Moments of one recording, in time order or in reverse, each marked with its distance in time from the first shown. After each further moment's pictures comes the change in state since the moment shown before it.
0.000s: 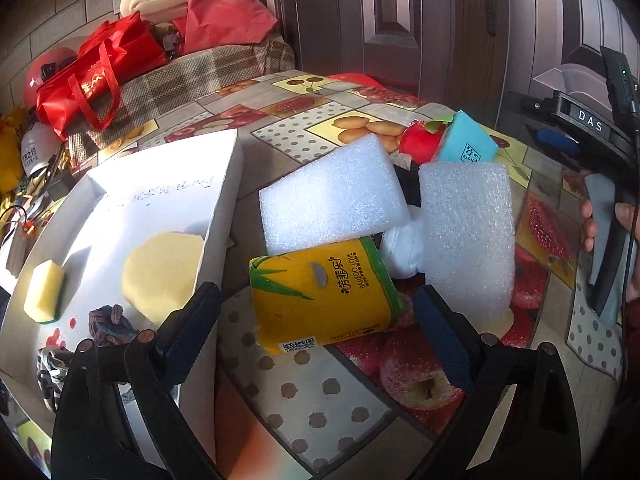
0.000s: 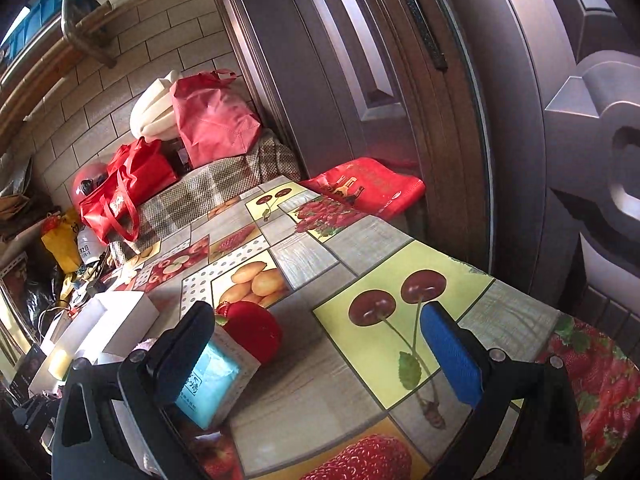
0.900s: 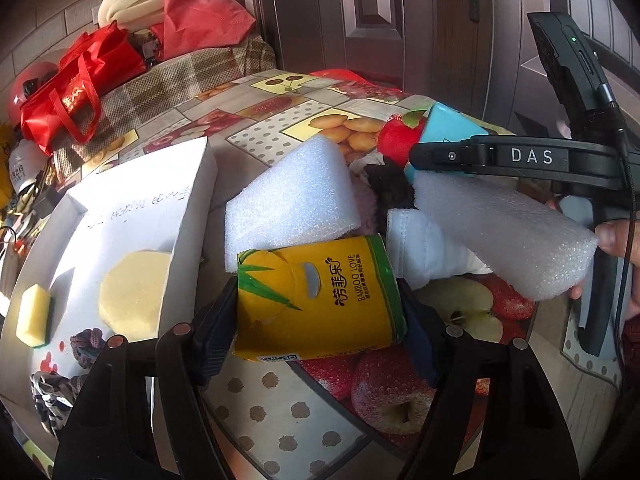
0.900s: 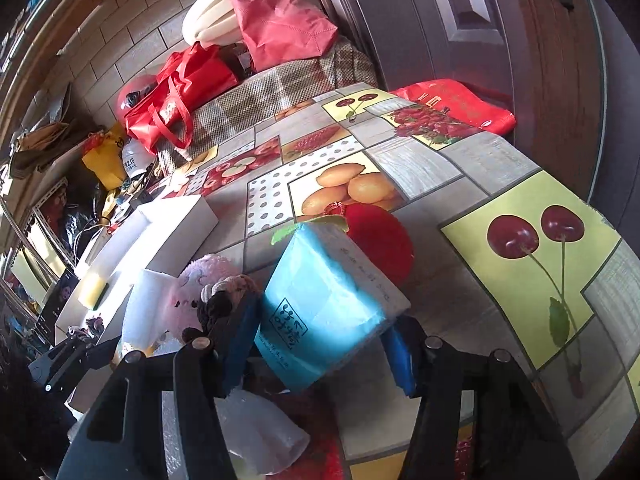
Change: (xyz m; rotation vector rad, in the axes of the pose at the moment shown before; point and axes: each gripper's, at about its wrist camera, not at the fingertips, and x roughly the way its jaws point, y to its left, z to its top) left arm 0.004 -0.016 0.007 0.049 -0.005 -0.033; right arm 0.046 0.057 -0.024 -0.112 0.312 0.198
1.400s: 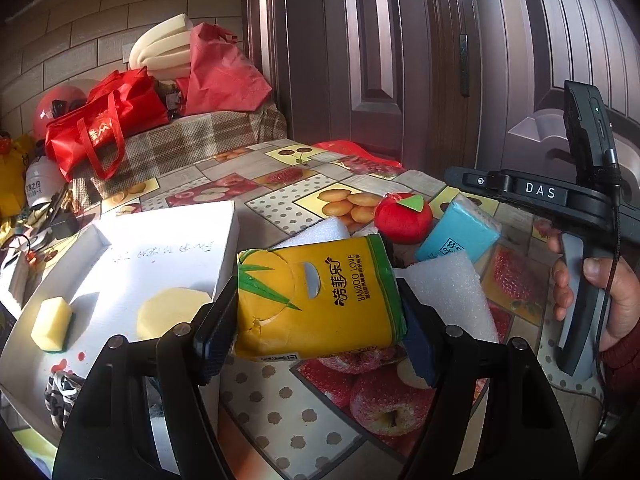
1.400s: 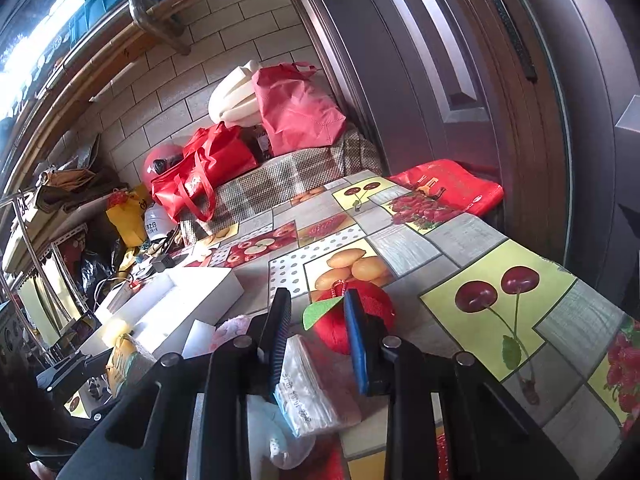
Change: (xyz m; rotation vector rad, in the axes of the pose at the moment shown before) left arm -0.047 0.010 -0.004 -0.048 -0.248 -0.005; right arm -0.058 0.003 -0.005 -0.009 -0.287 0.012
